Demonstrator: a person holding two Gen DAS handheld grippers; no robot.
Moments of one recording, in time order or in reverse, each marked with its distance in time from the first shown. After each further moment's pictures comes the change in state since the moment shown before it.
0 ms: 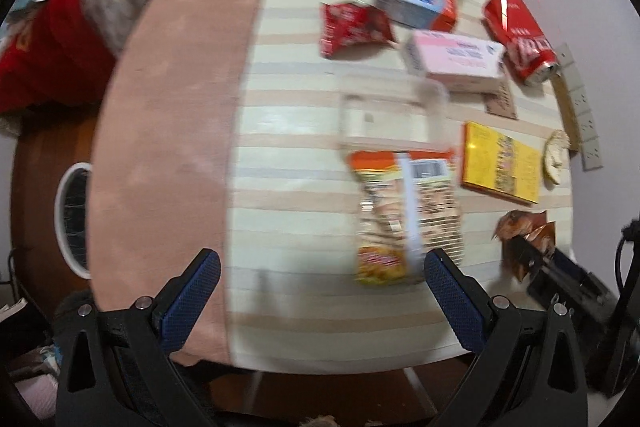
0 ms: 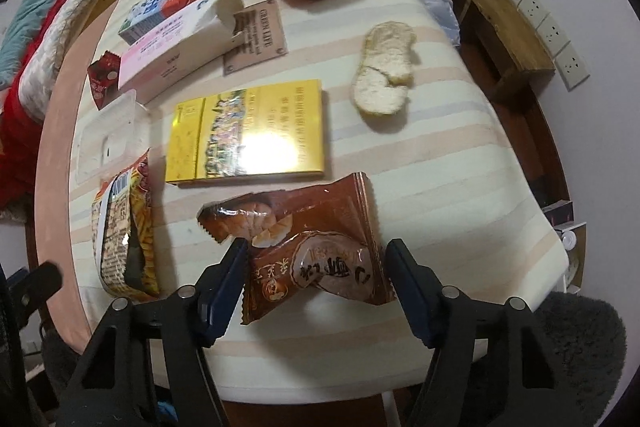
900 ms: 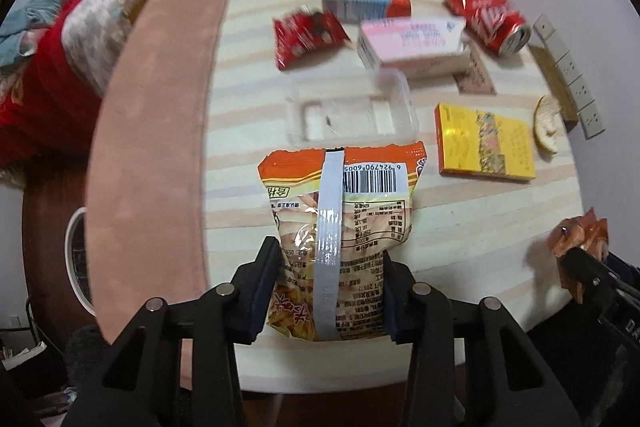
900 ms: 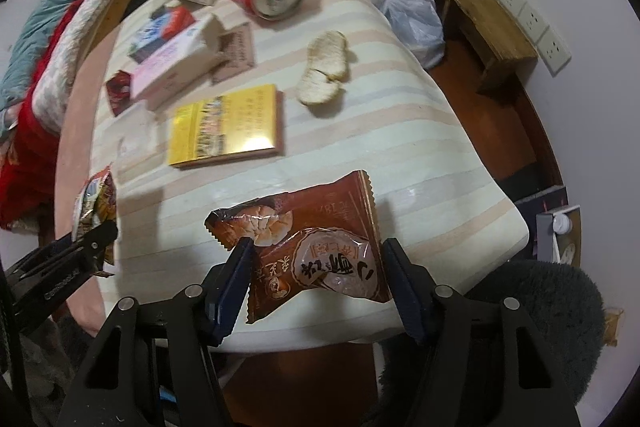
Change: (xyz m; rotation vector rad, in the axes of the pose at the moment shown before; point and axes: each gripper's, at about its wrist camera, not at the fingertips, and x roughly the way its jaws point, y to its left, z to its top) left arm -0.012 -0.018 -0.018 0.147 -0.118 0.046; right arm -0.051 -0.032 -0.023 0.031 -0.021 0.050
